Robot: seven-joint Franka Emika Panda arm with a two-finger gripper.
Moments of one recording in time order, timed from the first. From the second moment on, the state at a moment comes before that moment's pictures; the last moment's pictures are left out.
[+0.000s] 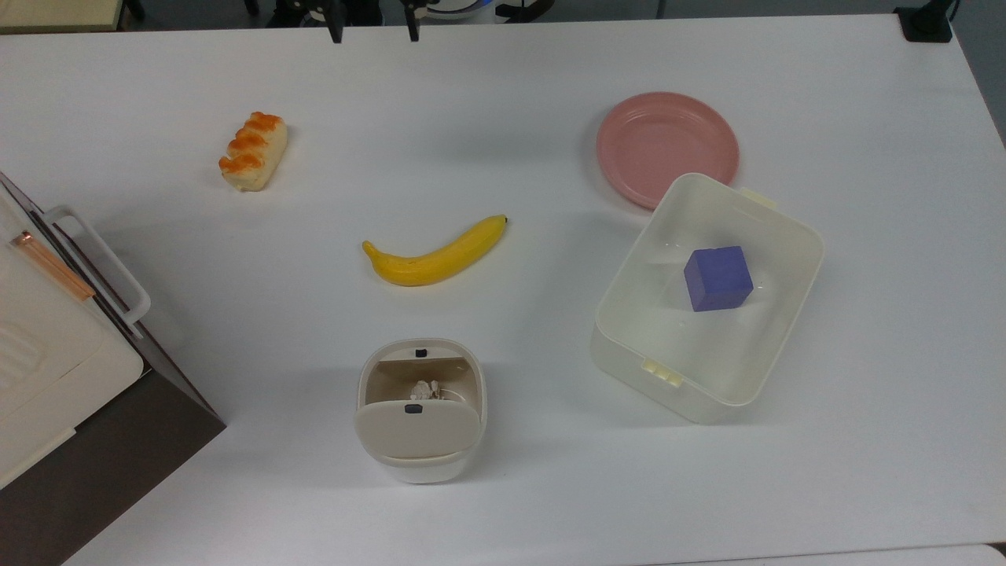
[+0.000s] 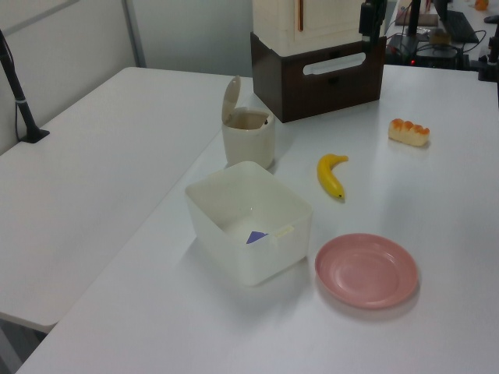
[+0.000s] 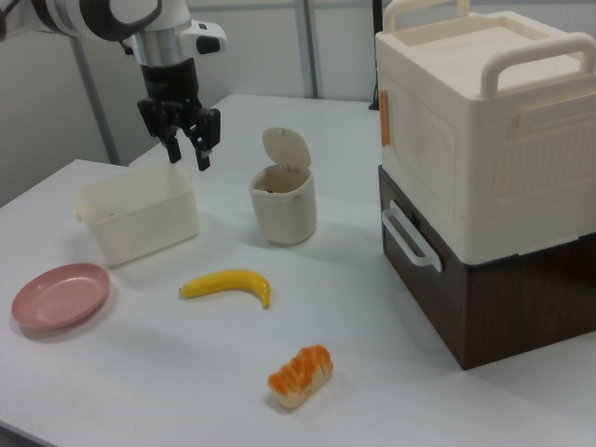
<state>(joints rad) -0.17 0.05 0.11 -1.50 0.05 1.58 -0.06</state>
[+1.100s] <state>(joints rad) -0.17 0.29 0.11 -1.49 0.05 2.22 -0.15</state>
